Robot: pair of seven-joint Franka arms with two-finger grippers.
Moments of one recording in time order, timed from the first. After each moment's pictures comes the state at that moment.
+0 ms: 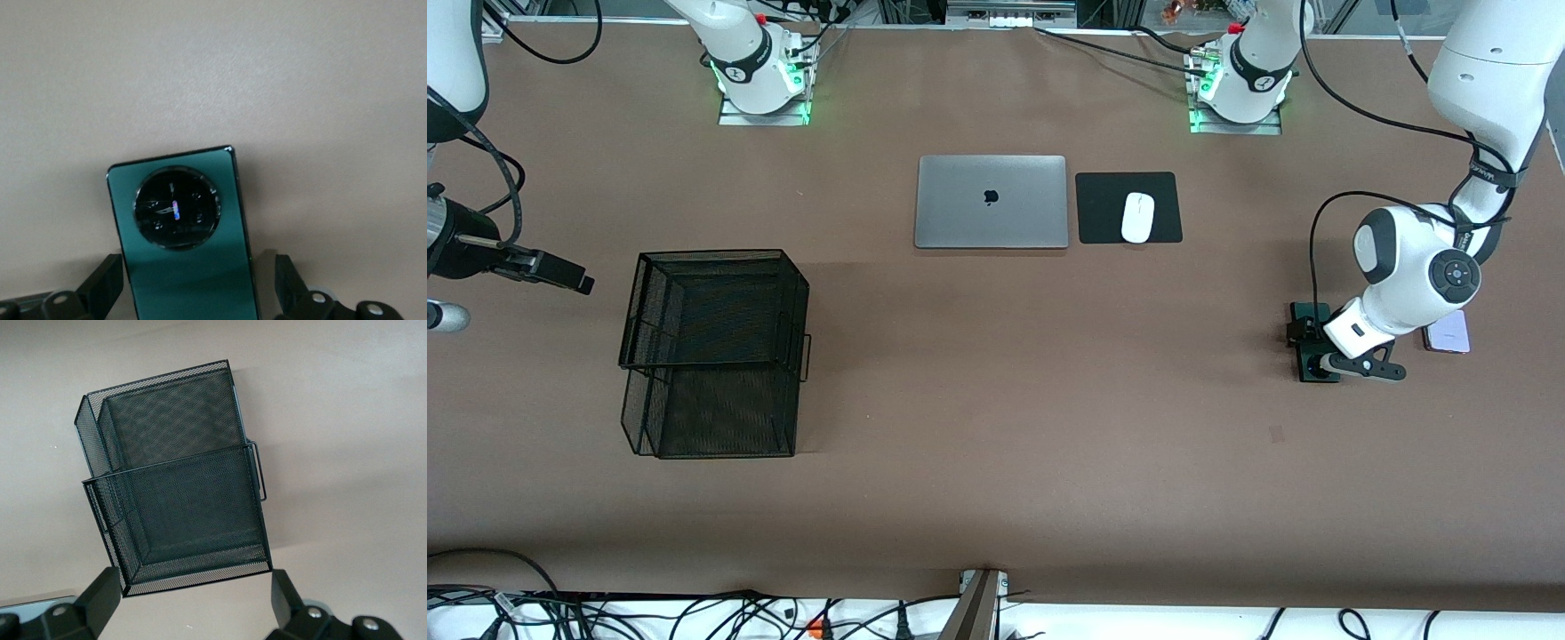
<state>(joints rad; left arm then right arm) 0.29 0.51 -0.13 -2.11 0.08 2.61 0.26 -0.02 0.22 -0.02 -1.46 0.04 1.62 0.15</state>
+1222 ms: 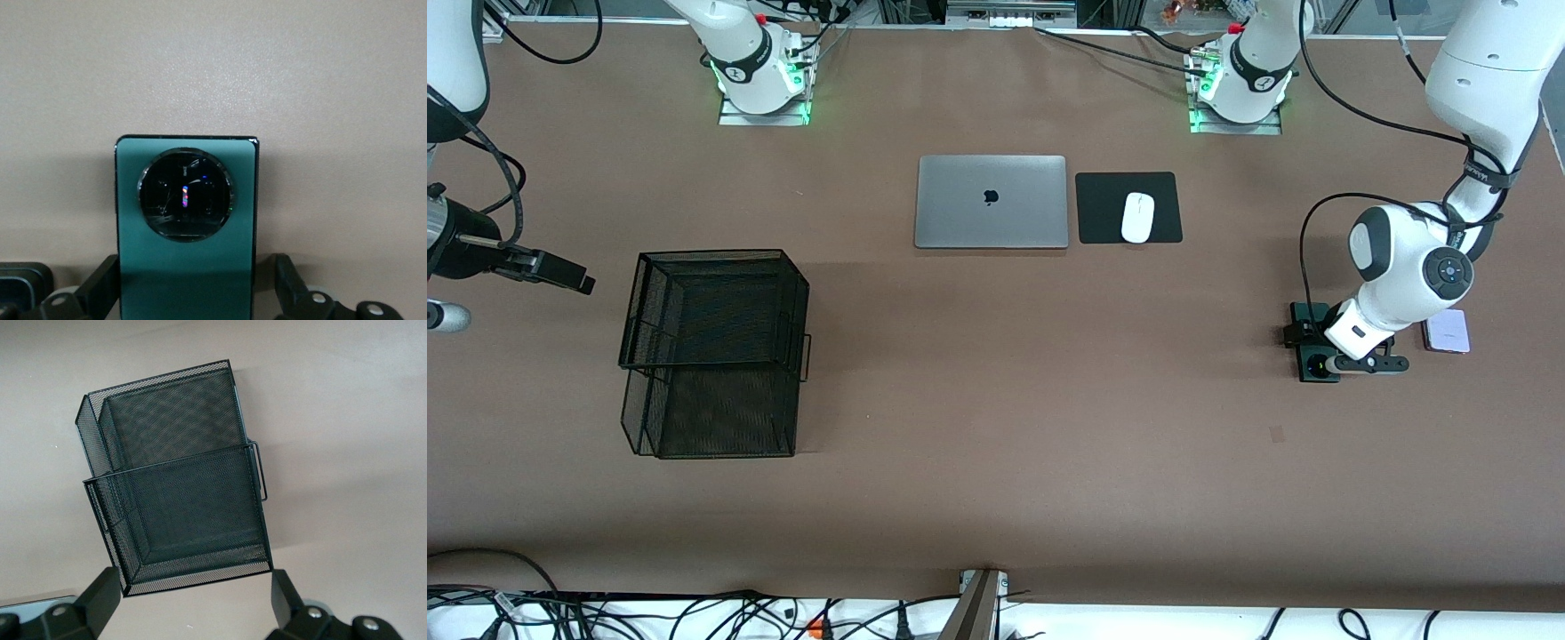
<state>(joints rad) 0.29 0.52 -0.14 -2.13 0.08 2.64 0.08 -0.02 0.22 -0.02 -1.46 0.04 1.62 0.15</state>
